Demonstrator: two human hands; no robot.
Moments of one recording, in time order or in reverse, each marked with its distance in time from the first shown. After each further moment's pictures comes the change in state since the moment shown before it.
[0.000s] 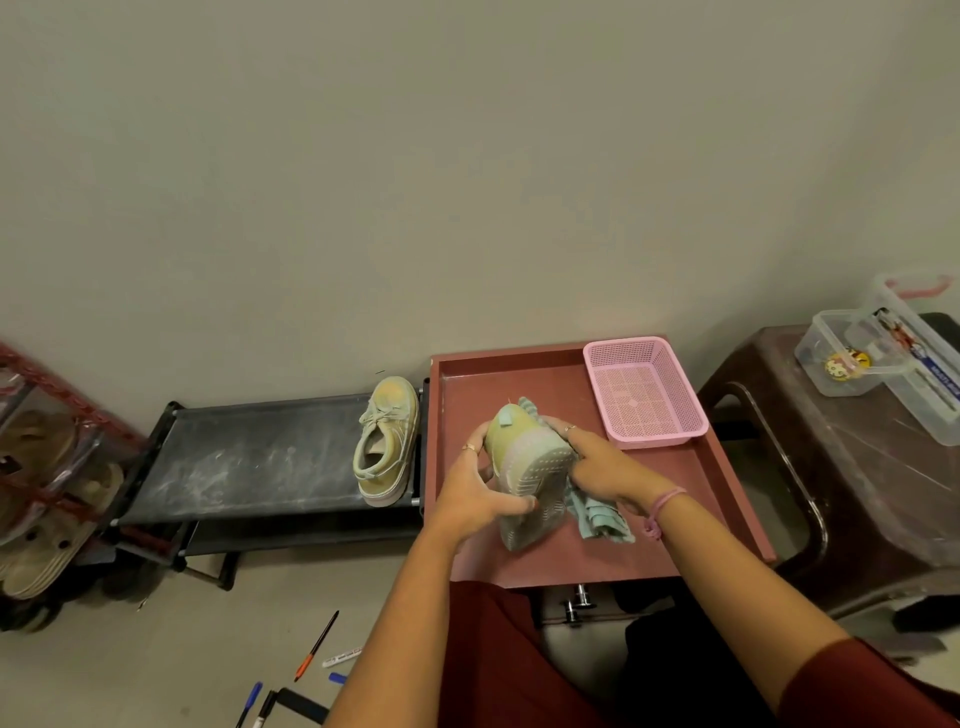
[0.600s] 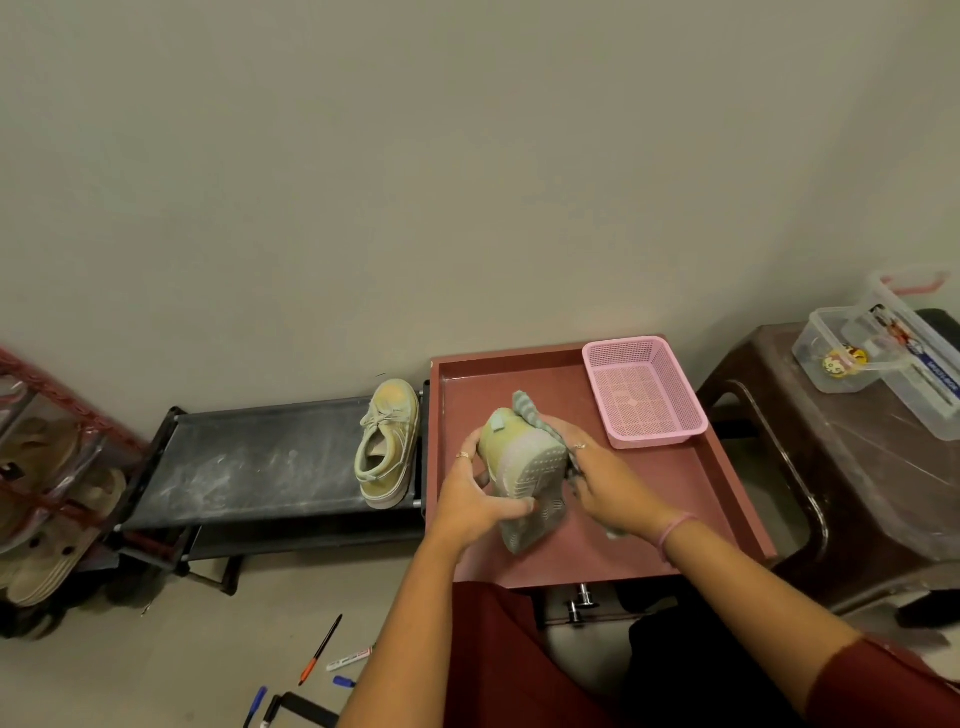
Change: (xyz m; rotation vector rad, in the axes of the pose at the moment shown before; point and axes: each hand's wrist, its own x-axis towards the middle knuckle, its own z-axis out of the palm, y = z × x) left_hand -0.003 -0.007 0.005 -0.040 0.055 -0.028; right_hand -0.017 0.023 0.011 -0.294 0.183 -0.366
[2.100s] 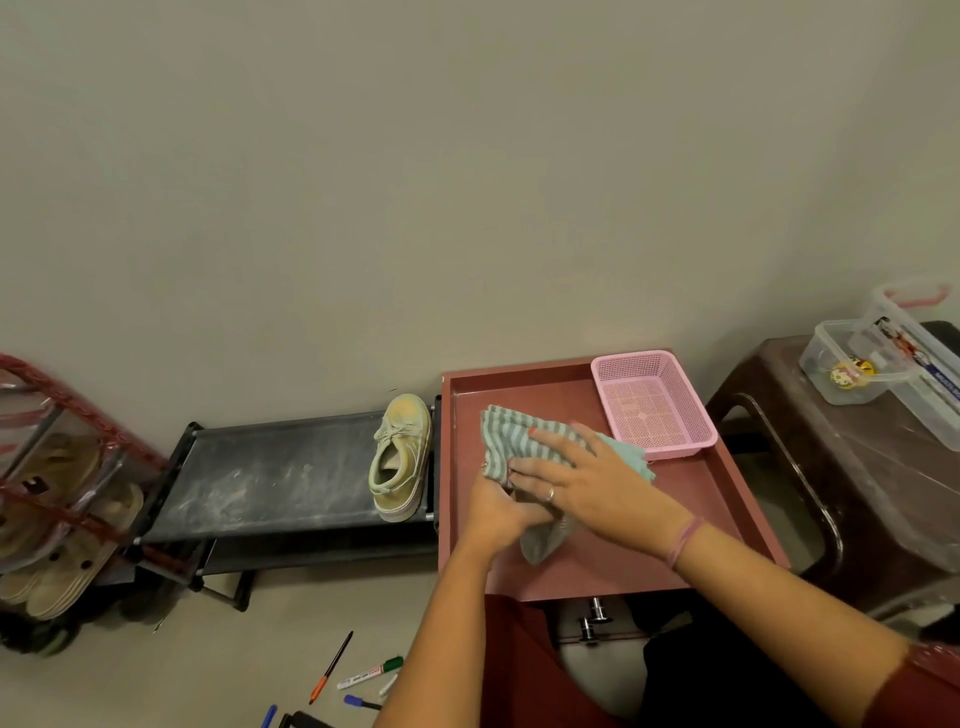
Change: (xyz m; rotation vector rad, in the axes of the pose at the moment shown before) left_hand -0.003 0.010 0.015 0.073 0.058 0.024; right_hand 0.009 -0.021 0.003 -0.928 -0.028 -0.537
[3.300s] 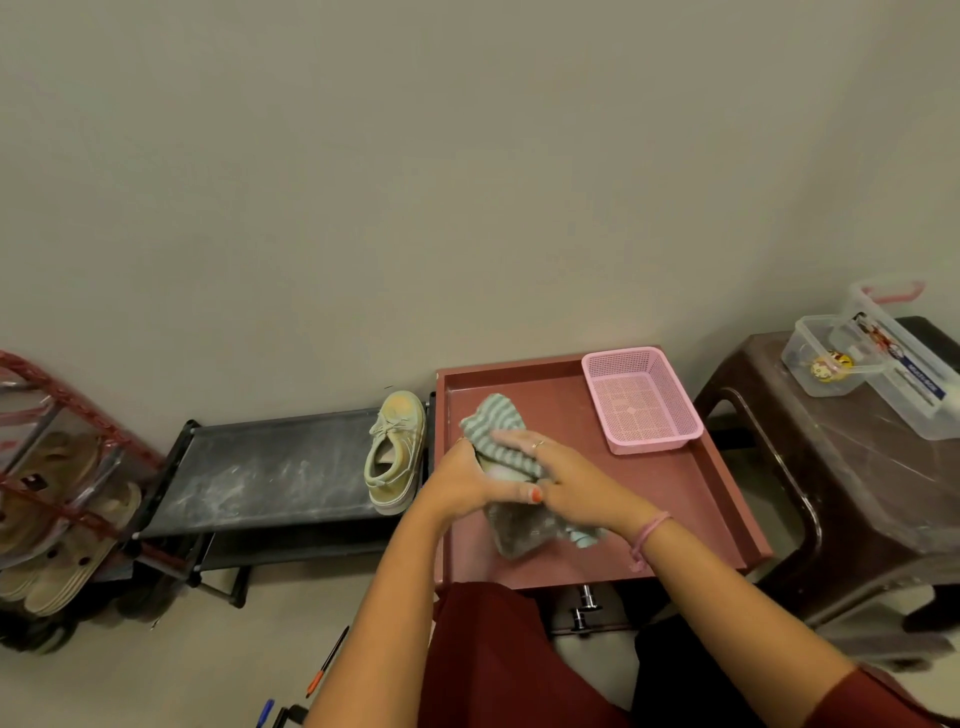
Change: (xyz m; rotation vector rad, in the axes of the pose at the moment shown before) left_hand -0.010 0.040 -0.041 0.245 -0.229 0.087; right_hand 0.016 -0.016 -0.014 1.102 -0.080 0.529
